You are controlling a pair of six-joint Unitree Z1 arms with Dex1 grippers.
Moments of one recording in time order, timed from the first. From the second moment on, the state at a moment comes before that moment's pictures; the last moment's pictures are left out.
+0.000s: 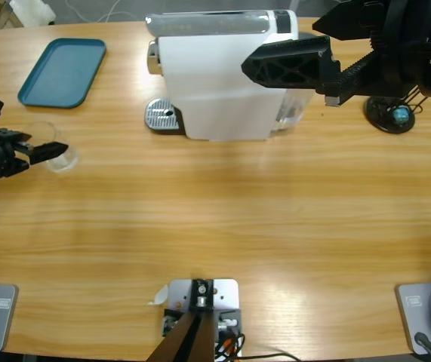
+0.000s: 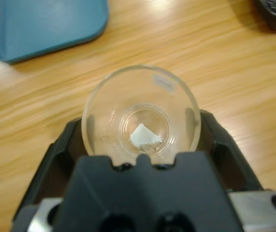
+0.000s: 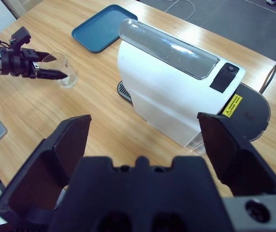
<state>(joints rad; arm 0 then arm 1) -0.53 1.41 -0.30 -0.32 0.19 -0.08 1.10 1.34 -1.12 0.40 -0.31 0.29</state>
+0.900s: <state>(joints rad) -0.35 1.69 -0.69 -0.34 -0.44 0.60 1.03 1.18 -1.10 0.55 -0.31 0.19</state>
